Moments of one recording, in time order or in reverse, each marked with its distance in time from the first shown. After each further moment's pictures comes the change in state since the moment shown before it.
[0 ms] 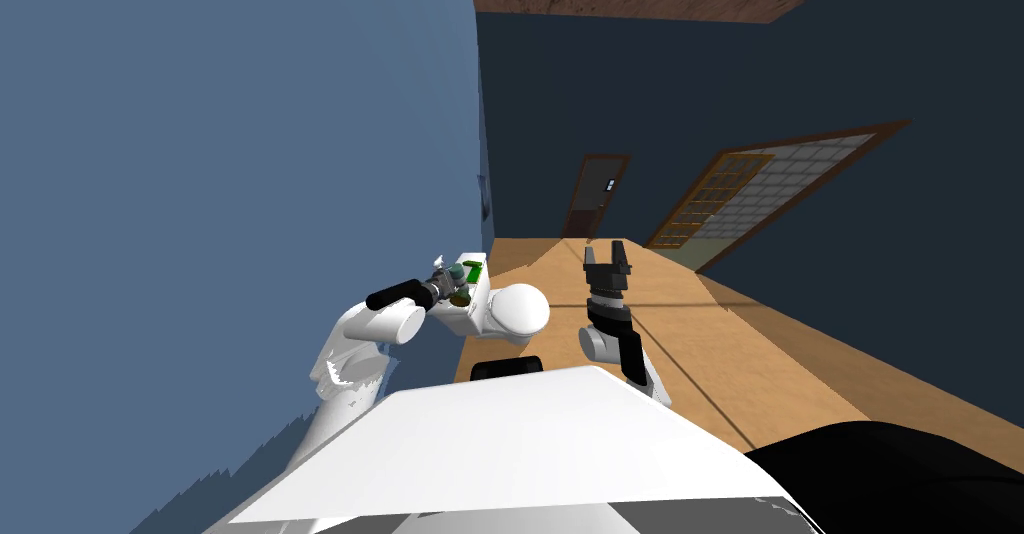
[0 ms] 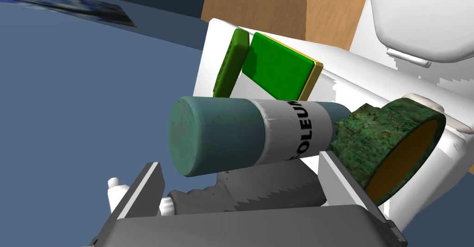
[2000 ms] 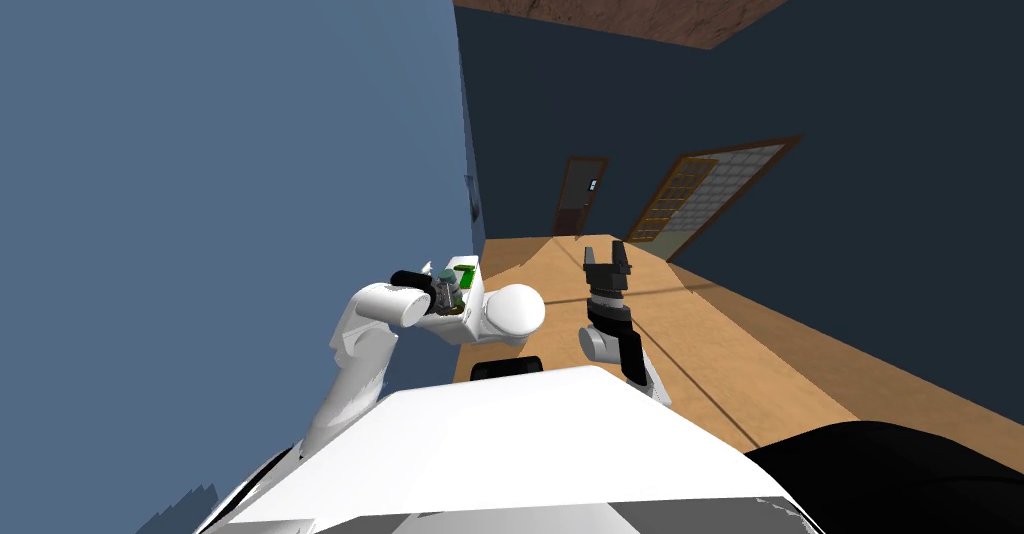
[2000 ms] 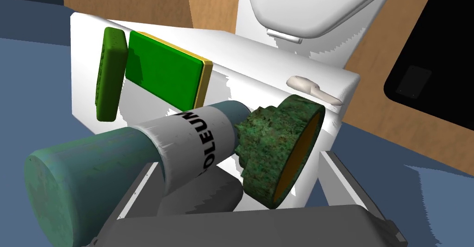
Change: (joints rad) left arm -0.151 0.047 -0.024 0.042 0.075 0.523 0.117; right arm 0.000 0.000 0.000 0.000 0.000 0.000 0.000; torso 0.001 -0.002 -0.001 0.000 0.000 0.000
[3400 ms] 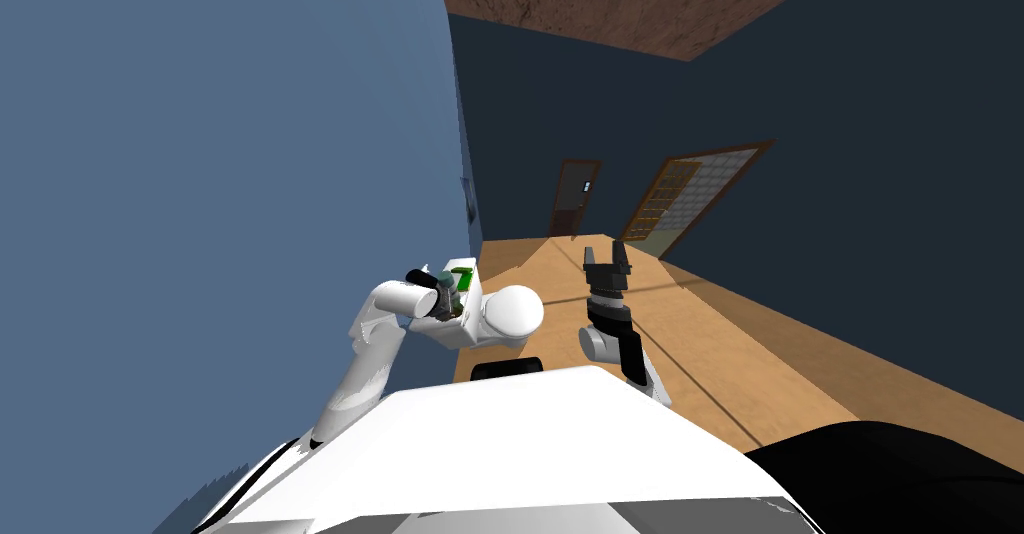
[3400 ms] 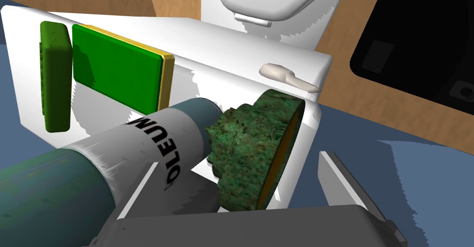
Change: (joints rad) left arm -0.025 0.007 -0.016 0.130 0.000 0.047 -0.021; right arm 0.000 0.000 0.000 0.000 0.000 0.000 0.000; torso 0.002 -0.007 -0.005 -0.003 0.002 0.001
